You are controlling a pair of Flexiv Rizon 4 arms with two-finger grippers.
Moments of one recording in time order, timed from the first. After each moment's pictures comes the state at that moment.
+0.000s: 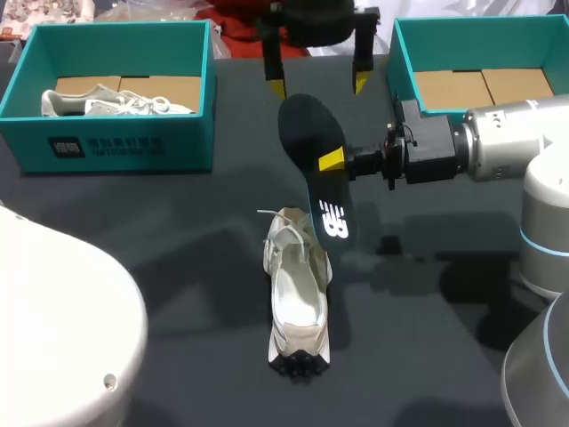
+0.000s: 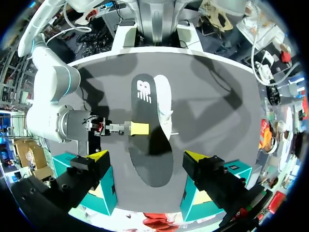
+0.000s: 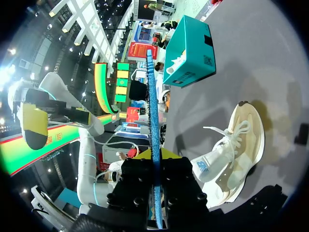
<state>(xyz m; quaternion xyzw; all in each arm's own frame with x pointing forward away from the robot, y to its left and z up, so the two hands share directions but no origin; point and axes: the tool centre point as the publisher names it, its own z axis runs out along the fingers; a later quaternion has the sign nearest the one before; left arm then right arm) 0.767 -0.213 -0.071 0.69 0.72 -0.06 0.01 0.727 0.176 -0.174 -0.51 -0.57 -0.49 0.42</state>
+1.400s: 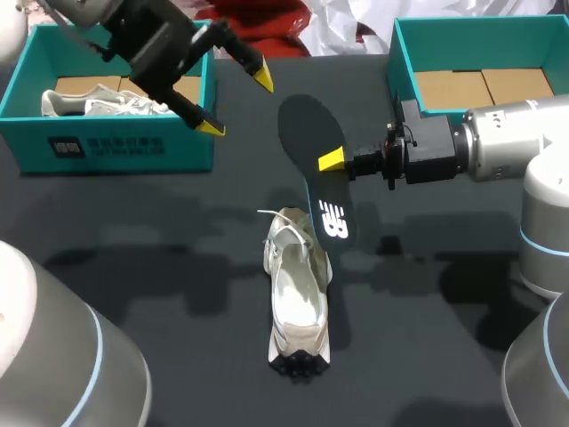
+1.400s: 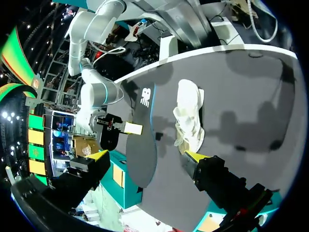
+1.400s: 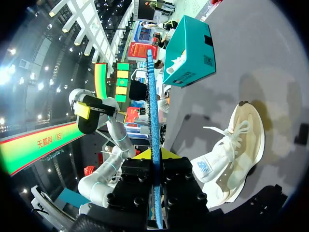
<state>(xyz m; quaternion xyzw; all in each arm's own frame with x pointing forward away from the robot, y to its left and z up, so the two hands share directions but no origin) 0.768 -0.125 -0.097 0.62 0.68 -0.33 0.22 0.727 0.176 -0.174 -0.51 -0.57 -0.49 0.42</state>
